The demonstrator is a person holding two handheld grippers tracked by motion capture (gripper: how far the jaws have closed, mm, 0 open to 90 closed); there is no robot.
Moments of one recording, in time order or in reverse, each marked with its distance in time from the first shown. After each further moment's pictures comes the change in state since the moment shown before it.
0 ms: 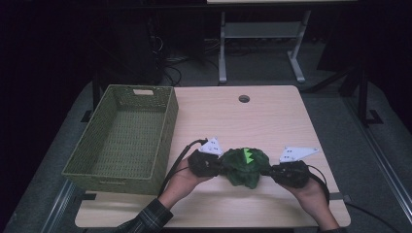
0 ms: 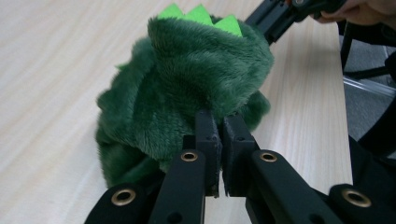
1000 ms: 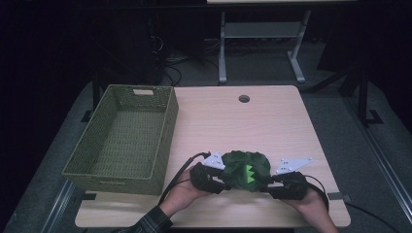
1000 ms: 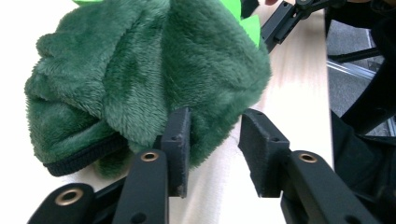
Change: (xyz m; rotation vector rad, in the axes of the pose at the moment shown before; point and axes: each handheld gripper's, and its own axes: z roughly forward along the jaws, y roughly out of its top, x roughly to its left) left arm -0.021 -0.020 0.008 0.043 -0.048 0.001; right arm 0.014 -0.024 0.007 0.082 0.070 0.029
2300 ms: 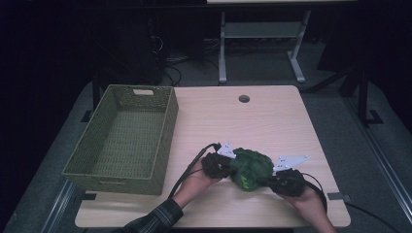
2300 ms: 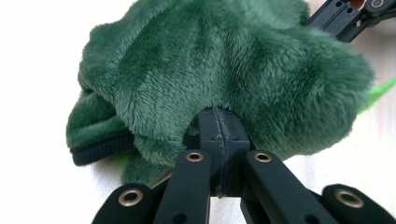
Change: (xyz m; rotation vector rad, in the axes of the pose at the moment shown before) left arm 0.033 0.019 0.039 0.084 0.092 -0.020; right arm -0.007 0.002 0.012 0.050 -0.046 0.016
